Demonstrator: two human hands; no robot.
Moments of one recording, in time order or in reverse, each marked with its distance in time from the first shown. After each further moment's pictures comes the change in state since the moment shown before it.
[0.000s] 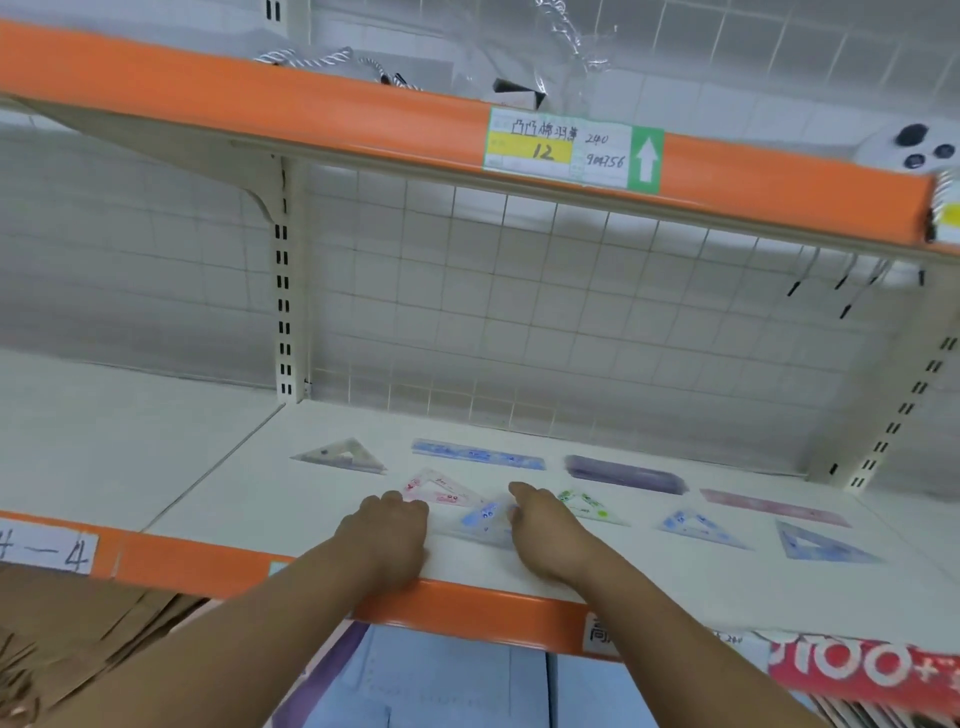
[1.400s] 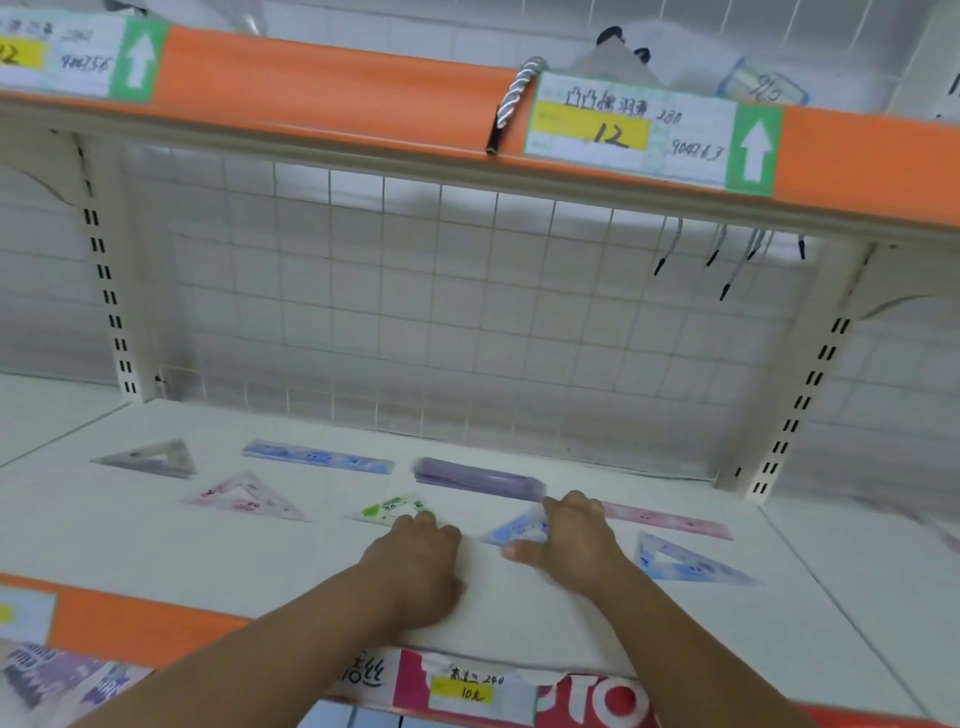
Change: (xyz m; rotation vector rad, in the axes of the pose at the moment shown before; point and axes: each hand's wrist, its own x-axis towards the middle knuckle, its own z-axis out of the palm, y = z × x) left_hand 0.057 0.237 0.016 0.004 0.000 0.090; right_hand 0.023 0.245 -0.076 -0.108 0.101 0.044
